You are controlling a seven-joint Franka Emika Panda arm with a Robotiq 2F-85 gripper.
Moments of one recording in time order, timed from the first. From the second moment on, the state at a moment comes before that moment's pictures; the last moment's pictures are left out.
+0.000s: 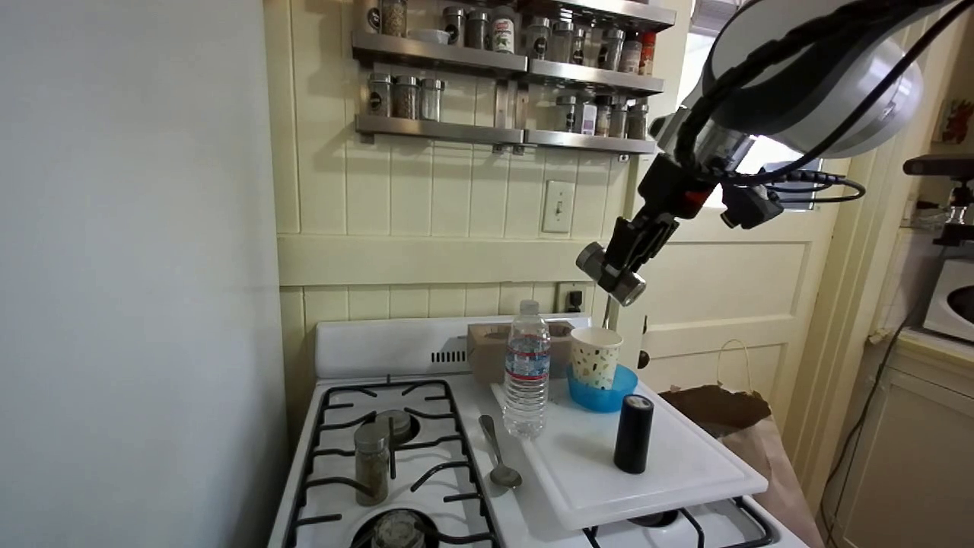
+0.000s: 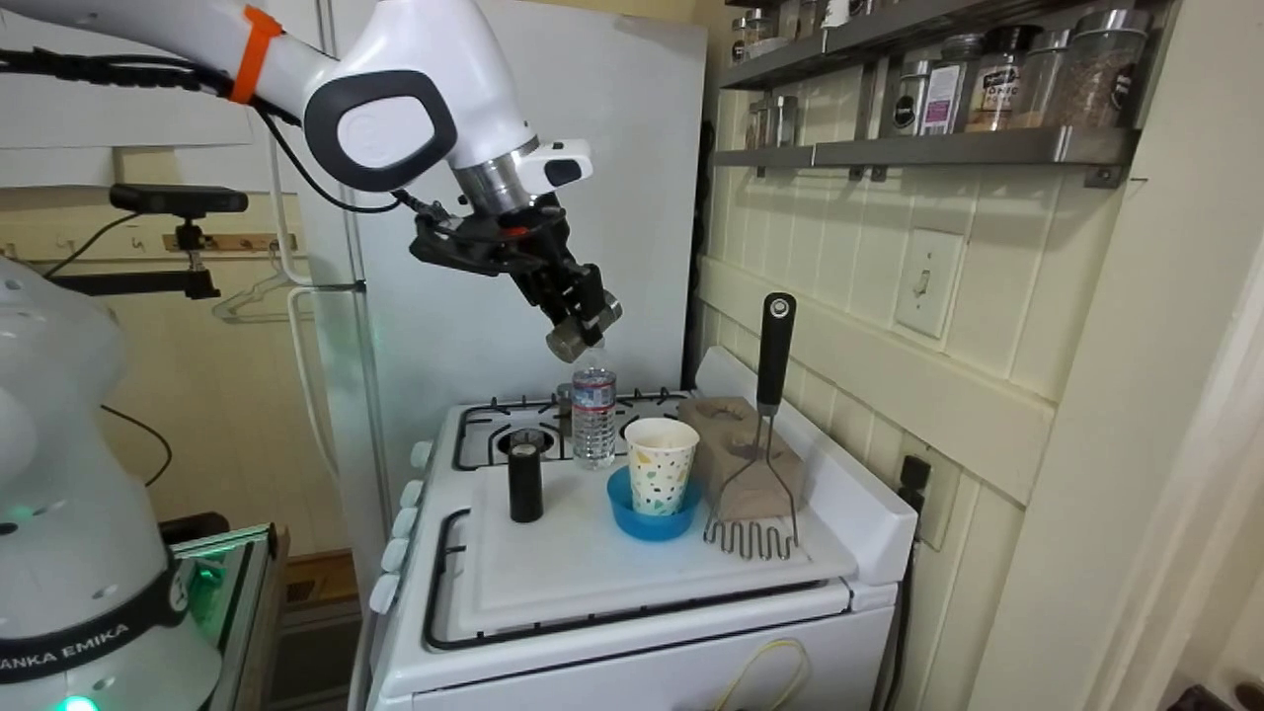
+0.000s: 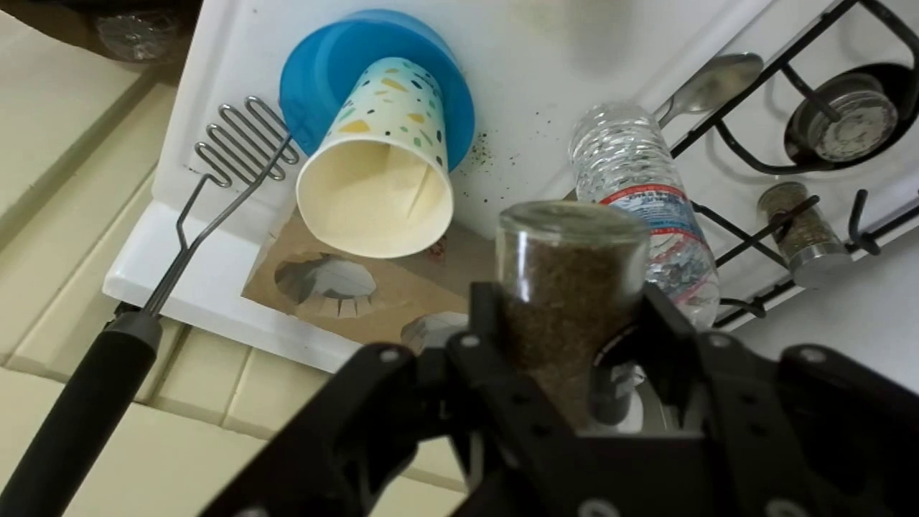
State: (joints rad) arm 0.08 -0.60 -0.08 -2.68 0.08 2.53 -0.41
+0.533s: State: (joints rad) arm 0.07 -0.58 -0.08 -2.68 0.04 2.53 -0.38
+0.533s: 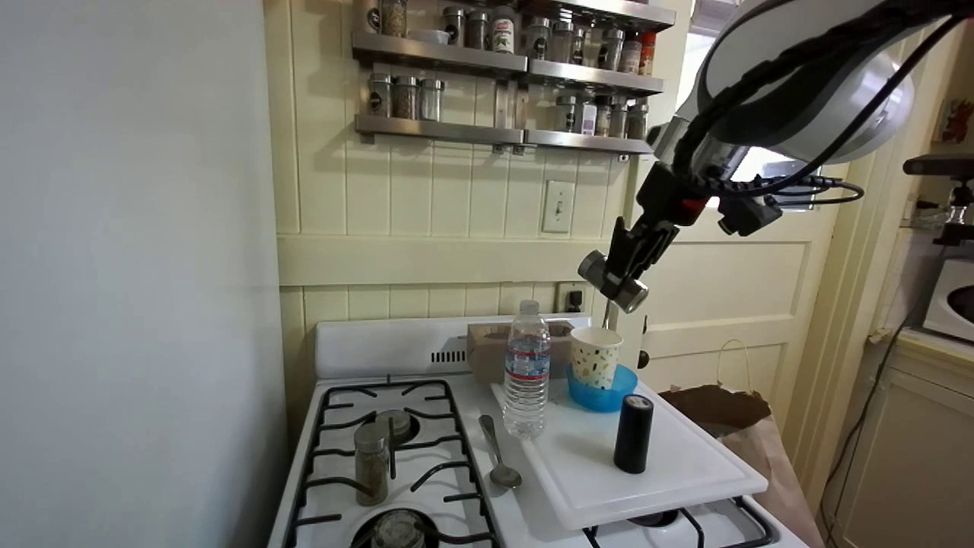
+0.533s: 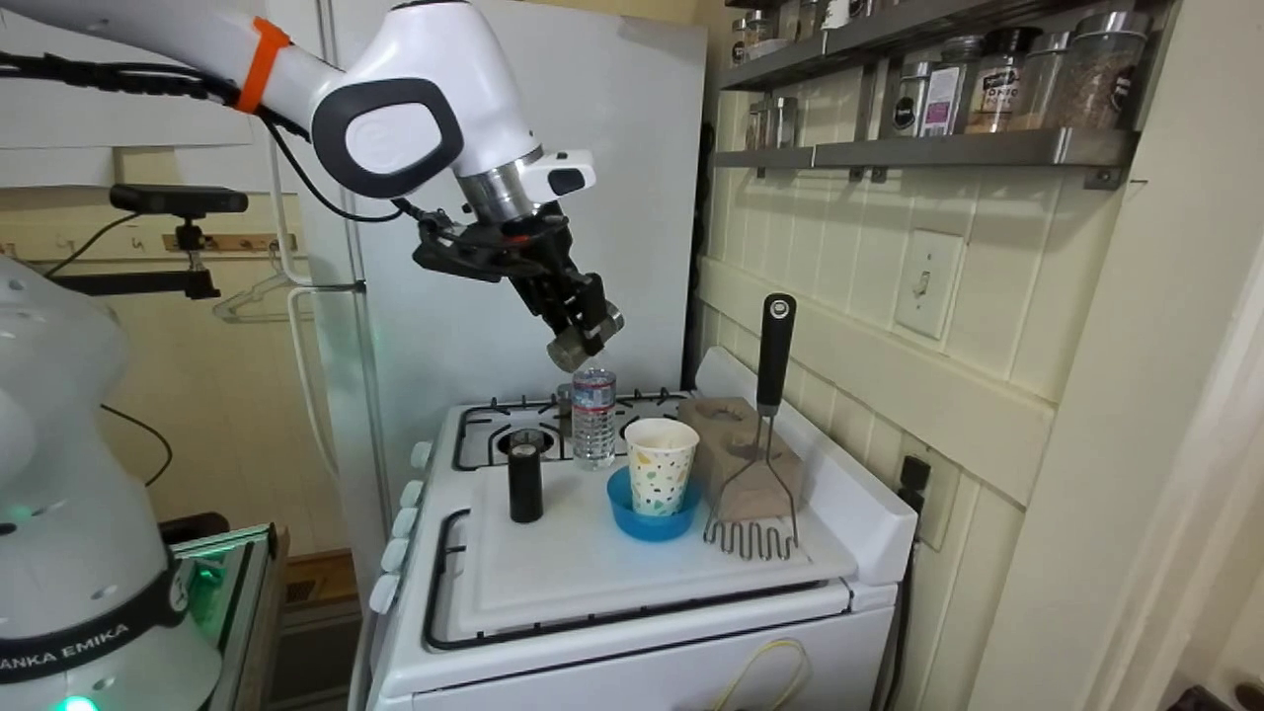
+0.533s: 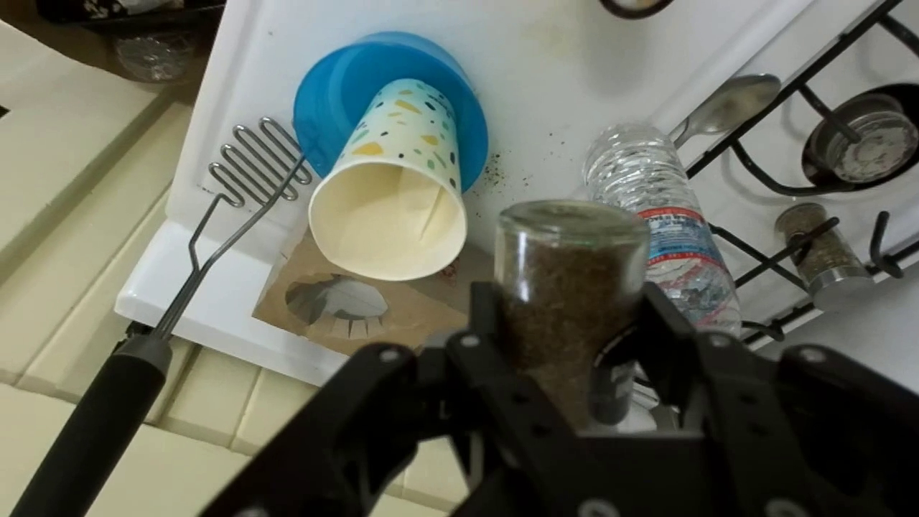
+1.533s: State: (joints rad) arm 0.06 -0.38 -0.07 -2.67 0.02 2.53 -0.34
